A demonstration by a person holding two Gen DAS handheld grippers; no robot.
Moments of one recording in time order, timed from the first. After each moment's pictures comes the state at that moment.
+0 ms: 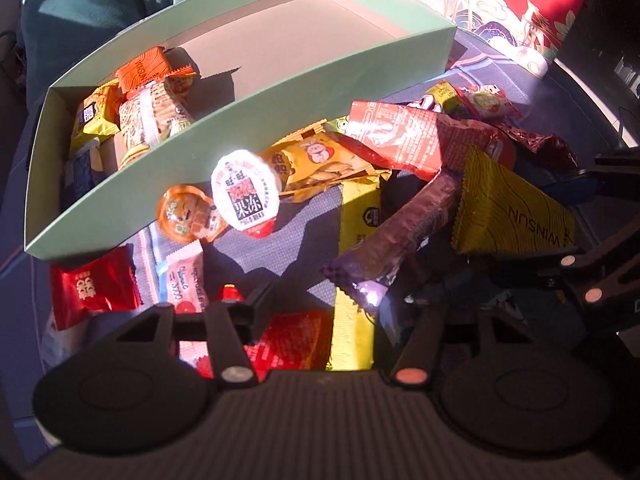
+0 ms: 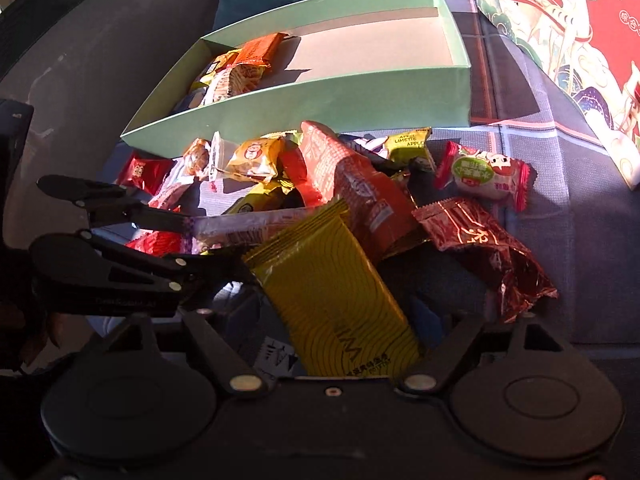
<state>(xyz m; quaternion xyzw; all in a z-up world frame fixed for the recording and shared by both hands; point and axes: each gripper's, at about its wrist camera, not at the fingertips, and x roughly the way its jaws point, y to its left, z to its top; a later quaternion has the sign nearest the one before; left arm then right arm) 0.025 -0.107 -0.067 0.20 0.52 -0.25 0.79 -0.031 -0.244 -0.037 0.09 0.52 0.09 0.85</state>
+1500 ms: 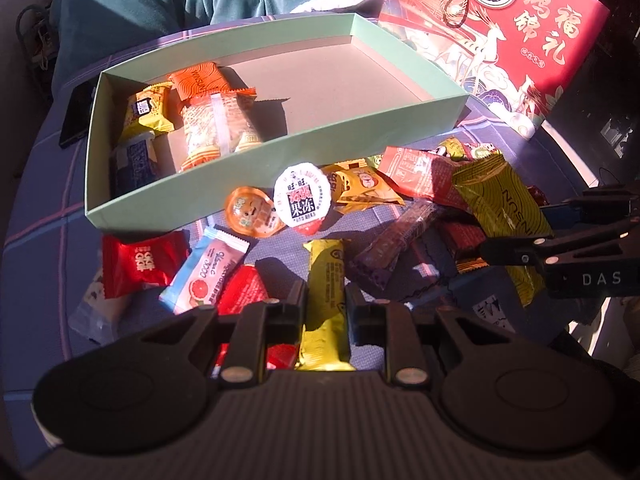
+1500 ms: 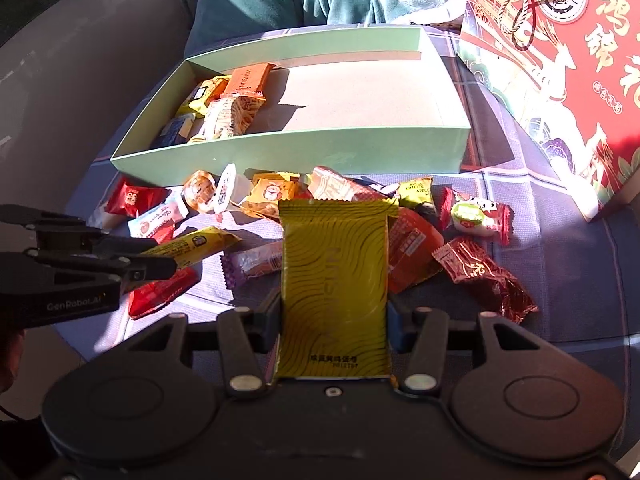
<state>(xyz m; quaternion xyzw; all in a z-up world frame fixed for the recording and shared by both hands) 0.021 -0.042 -0.033 0.10 0.50 -0.26 0.82 -0.028 -0.196 -0.002 0.06 0.49 0.00 0.87</state>
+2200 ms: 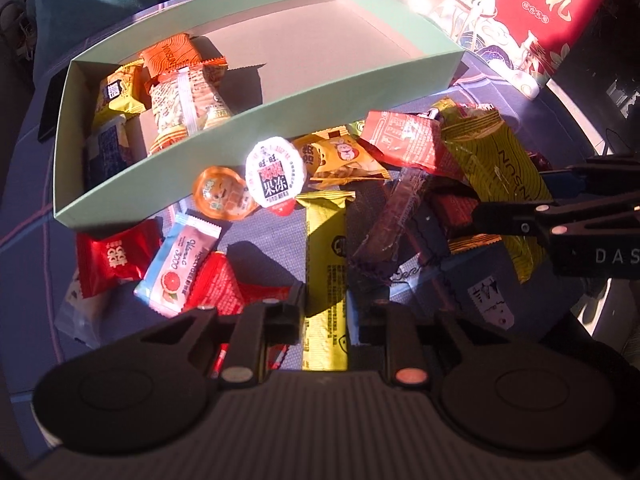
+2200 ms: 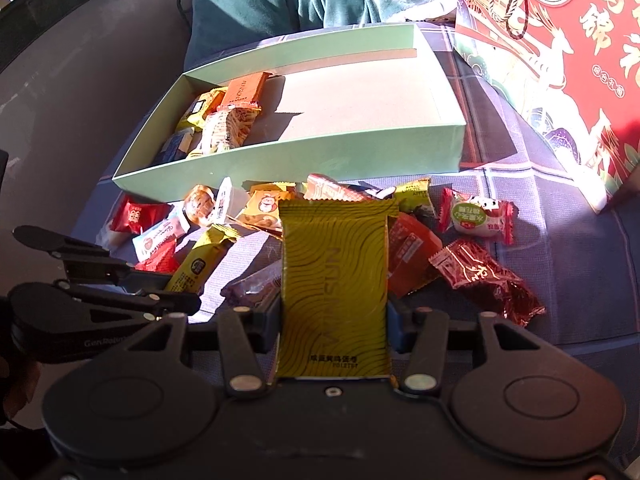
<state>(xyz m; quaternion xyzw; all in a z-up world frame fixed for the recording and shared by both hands) 0.027 -0.068 -0.034 0.14 0.54 -0.25 0.79 -0.026 -0.217 -0.002 0.10 0.48 0.01 0.87</state>
